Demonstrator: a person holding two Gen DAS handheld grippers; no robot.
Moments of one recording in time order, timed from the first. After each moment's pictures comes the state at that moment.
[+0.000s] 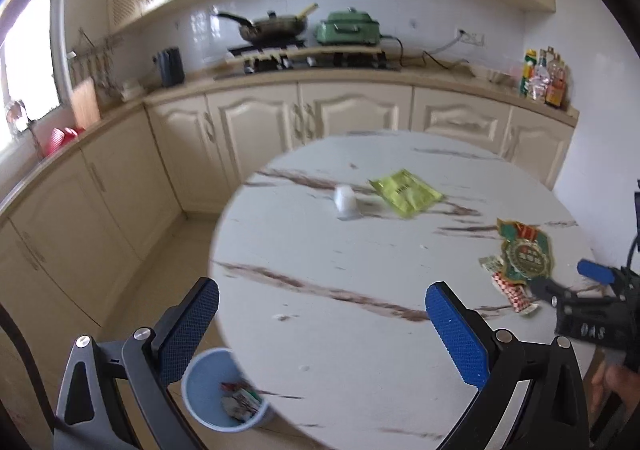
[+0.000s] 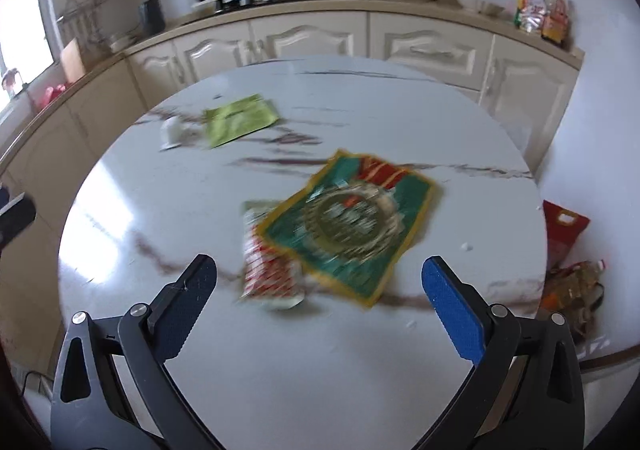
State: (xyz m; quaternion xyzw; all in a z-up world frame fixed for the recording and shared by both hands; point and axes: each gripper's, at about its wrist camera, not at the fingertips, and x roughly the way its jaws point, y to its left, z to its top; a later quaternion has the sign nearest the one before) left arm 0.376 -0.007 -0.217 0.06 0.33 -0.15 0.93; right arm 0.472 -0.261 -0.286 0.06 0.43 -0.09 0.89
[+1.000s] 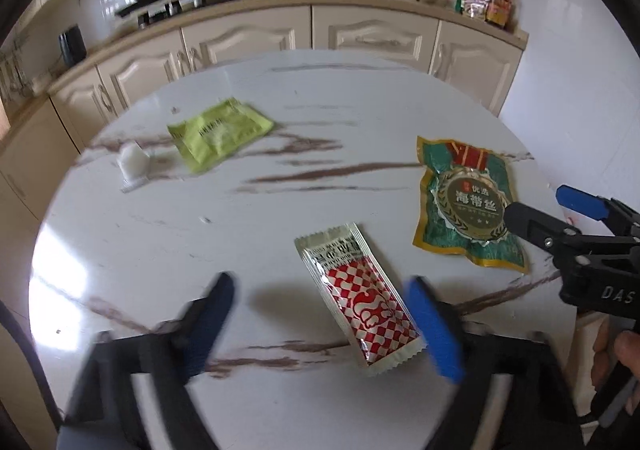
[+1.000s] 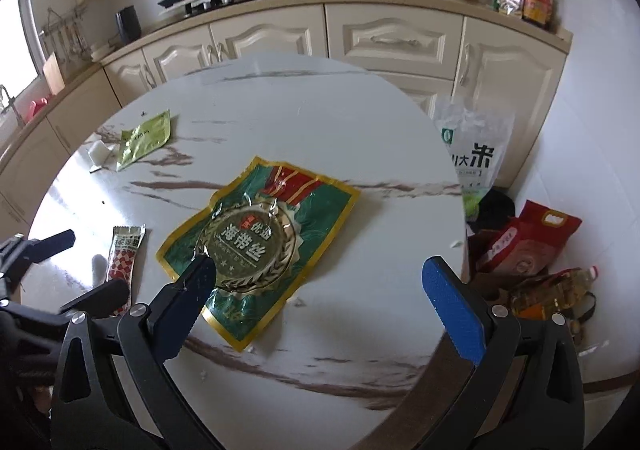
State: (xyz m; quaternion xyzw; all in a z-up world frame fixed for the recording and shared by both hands) left arm 0.464 -0.183 -0.269 0.11 0.44 -0.25 0.86; right arm 0.486 -0.376 -0.297 0.08 0.44 -0.09 0.89
